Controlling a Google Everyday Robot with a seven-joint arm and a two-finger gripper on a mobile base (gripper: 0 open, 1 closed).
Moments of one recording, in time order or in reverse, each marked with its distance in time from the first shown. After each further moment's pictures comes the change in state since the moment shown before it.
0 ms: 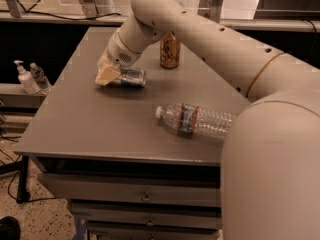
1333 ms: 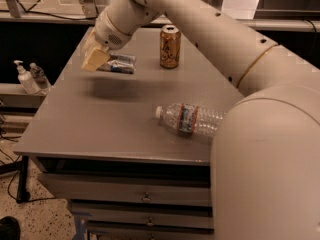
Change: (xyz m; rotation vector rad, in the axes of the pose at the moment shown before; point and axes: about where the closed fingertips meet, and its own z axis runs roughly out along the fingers) arm -0.054 -0.009 -0.024 0.008 -0.056 -0.098
